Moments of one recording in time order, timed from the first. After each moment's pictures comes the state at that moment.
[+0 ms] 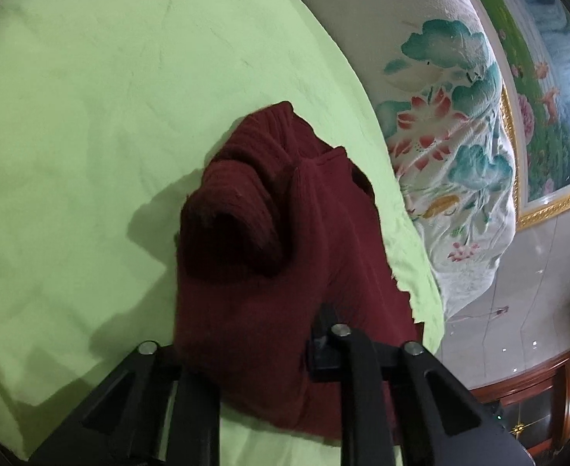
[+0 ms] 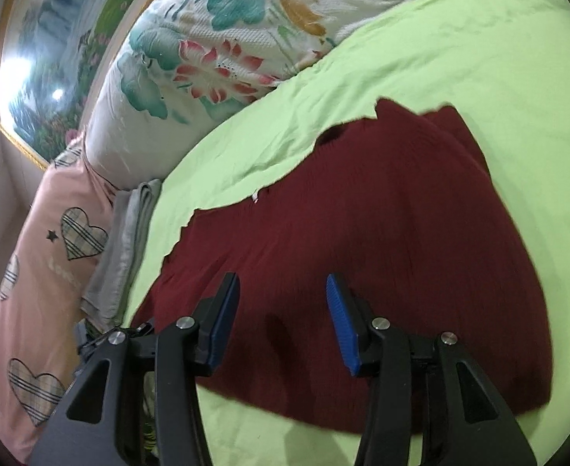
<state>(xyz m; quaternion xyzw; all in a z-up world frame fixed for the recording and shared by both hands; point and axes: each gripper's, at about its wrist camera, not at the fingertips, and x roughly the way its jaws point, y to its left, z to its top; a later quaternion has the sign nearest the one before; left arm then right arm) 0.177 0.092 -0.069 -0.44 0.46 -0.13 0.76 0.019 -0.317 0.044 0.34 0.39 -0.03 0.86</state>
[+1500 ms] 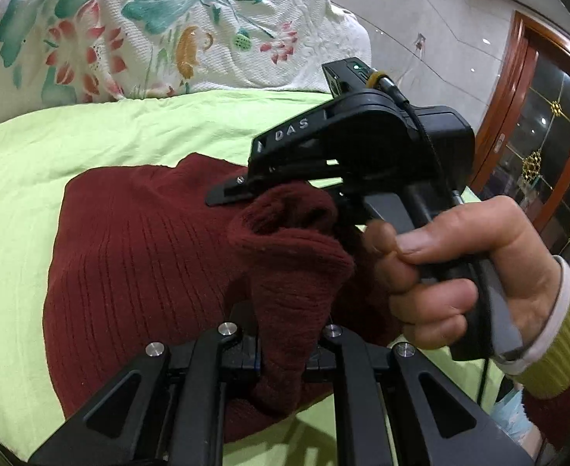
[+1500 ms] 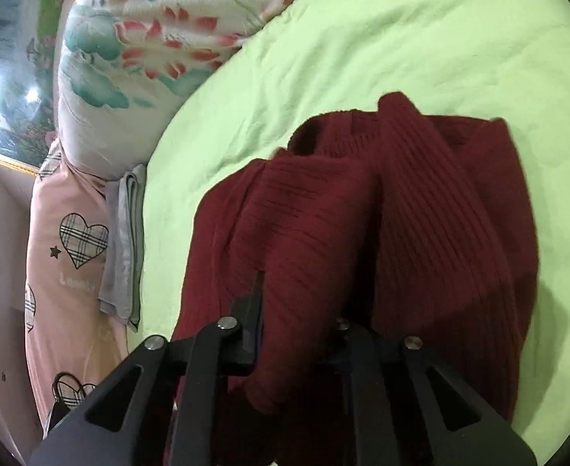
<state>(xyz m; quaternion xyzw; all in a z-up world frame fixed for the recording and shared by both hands) 0.112 -0.236 0.036 0.00 0.40 -0.41 0.82 0.106 -0.382 0.020 0.41 0.50 0.03 0.77</state>
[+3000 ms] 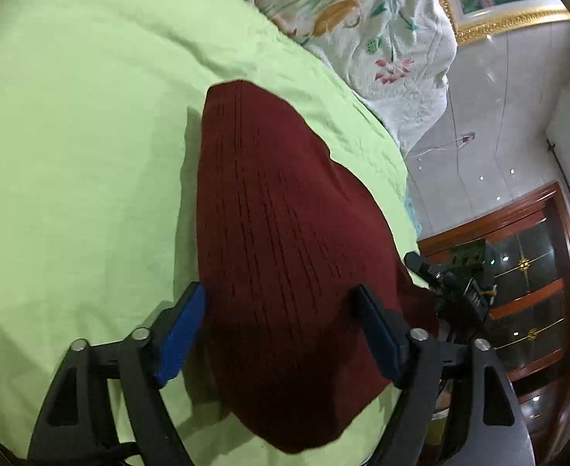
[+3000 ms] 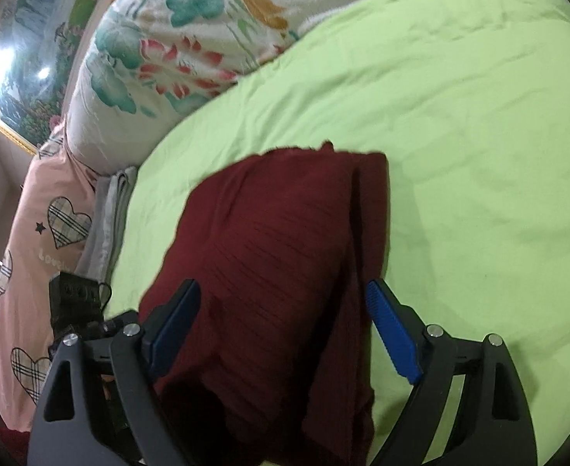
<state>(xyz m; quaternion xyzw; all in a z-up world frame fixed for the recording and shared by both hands) 0.220 -0.124 -0.030 -0.27 0.56 -0.38 0.68 0.031 -0.414 0.045 0.33 0.46 -0.01 0.83</state>
